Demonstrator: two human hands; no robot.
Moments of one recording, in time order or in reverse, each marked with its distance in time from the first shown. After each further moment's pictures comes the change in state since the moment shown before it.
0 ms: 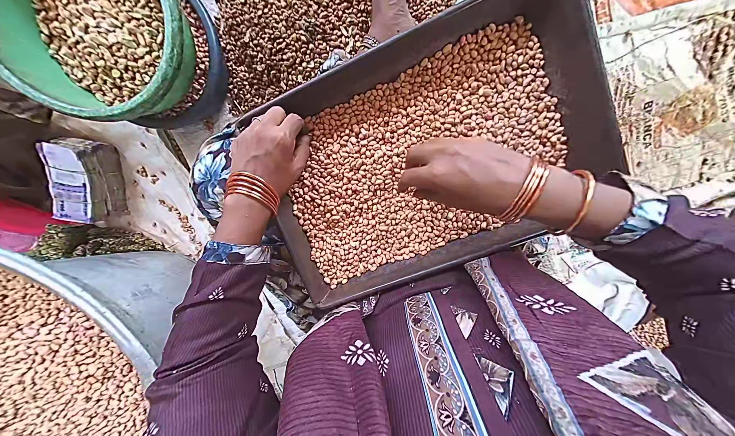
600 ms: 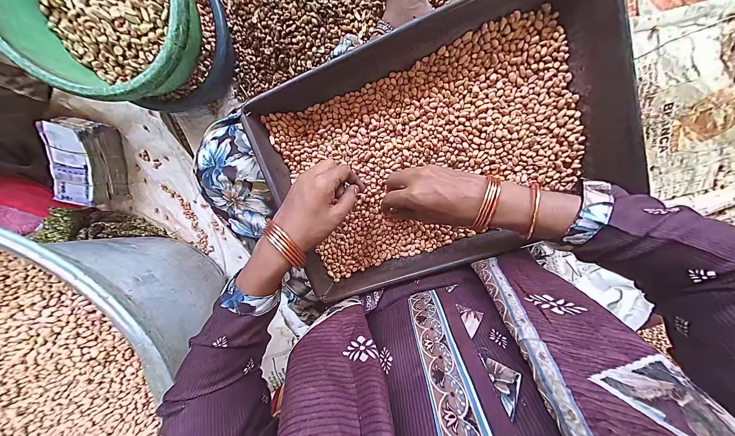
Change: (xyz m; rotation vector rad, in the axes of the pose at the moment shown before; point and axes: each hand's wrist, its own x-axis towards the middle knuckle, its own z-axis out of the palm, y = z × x) left_hand -0.057 0.050 0.008 -0.461 -0.087 0.093; right_hand 0.027 -0.003 0.052 0.210 0.041 -0.227
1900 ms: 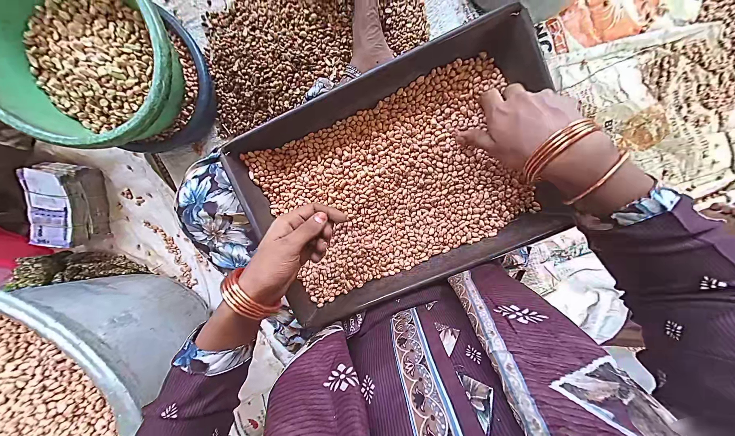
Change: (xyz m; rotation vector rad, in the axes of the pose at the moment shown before) left_hand -0.020 0.021 -0.003 -1.098 -0.062 -0.380; right_hand -0.065 0.017 -0.108 -0.324 -0.102 1.269
